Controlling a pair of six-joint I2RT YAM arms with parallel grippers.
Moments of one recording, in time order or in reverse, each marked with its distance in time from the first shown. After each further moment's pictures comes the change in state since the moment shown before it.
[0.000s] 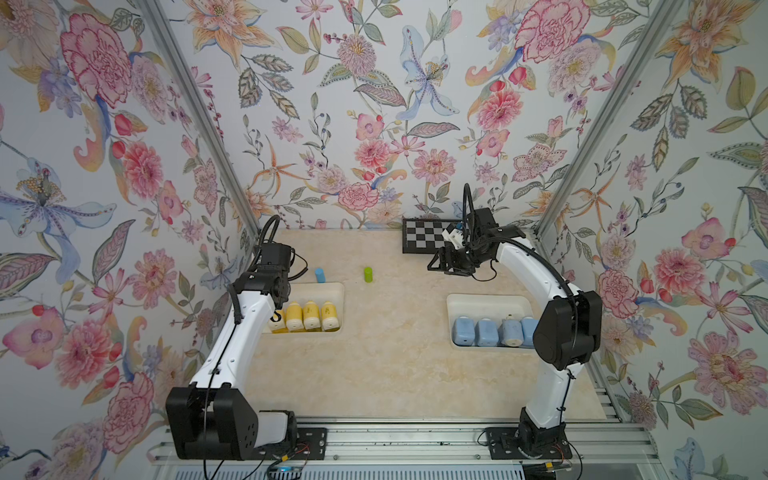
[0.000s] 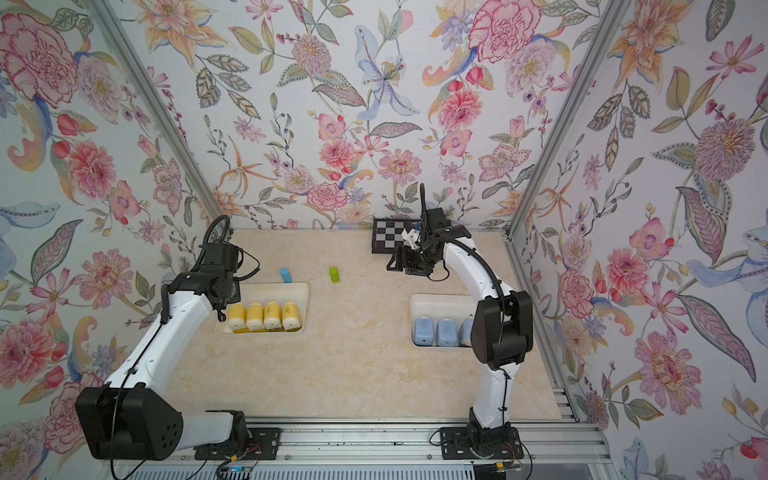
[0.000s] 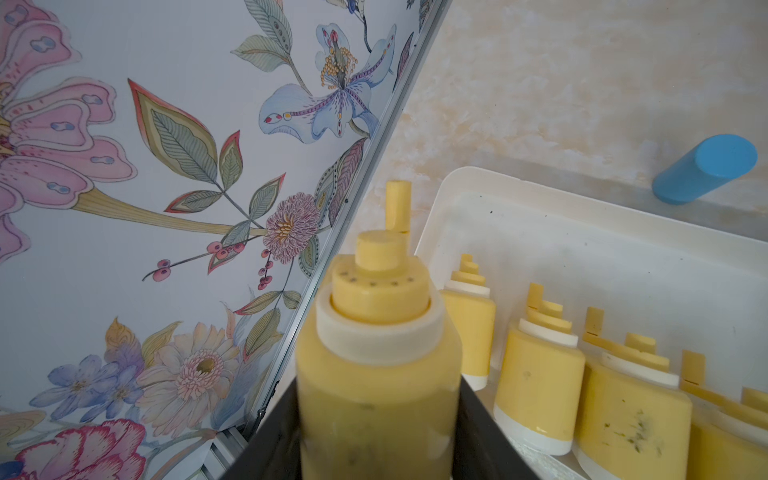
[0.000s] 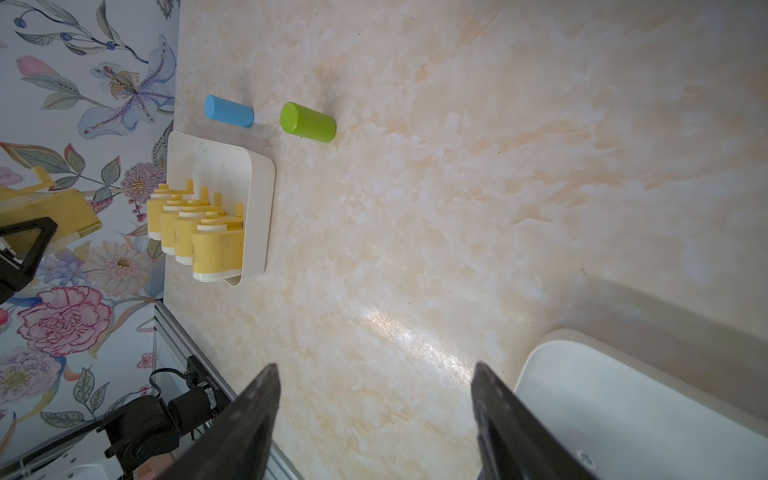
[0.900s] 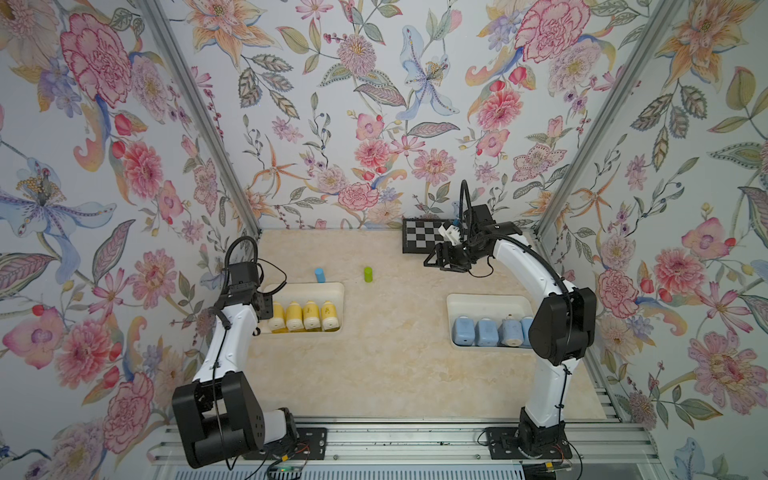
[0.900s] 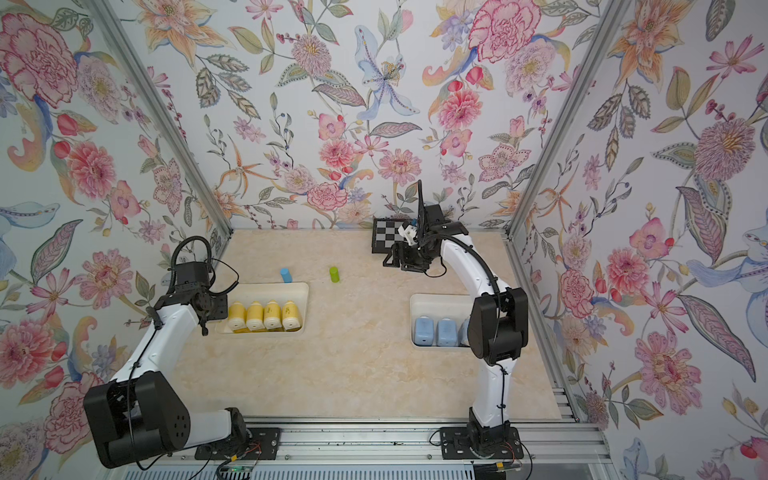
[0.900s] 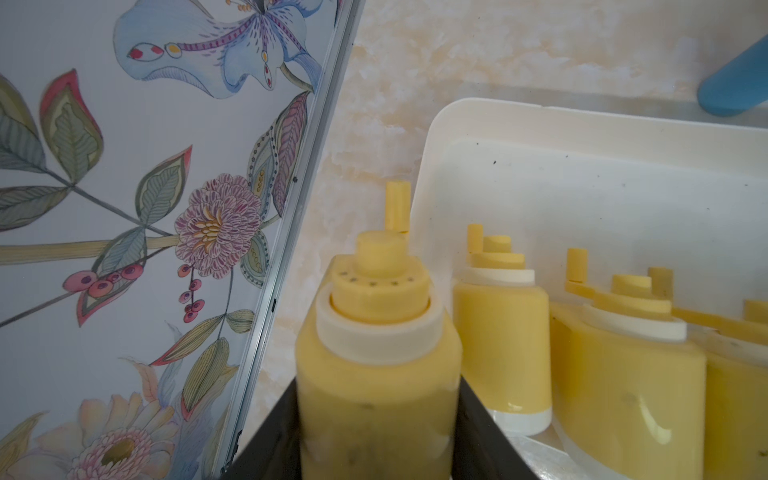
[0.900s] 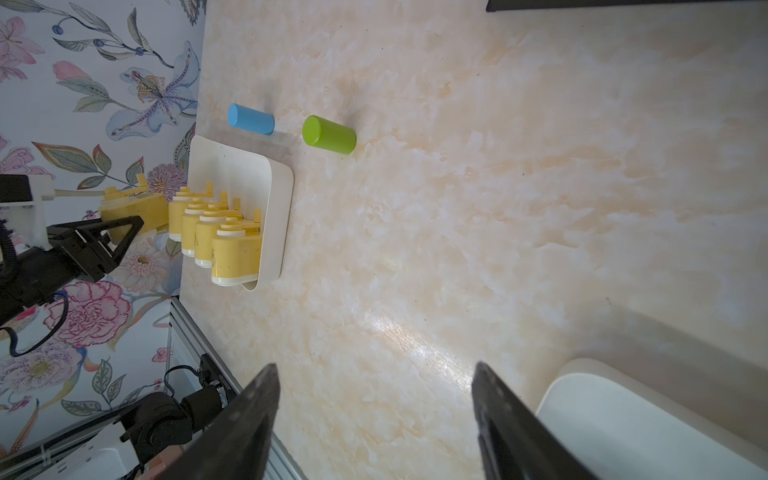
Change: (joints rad) left arm 0.277 -0.003 -0.202 0.245 0.369 0.309; right arm 0.006 0.050 0.061 0.000 -0.039 0.000
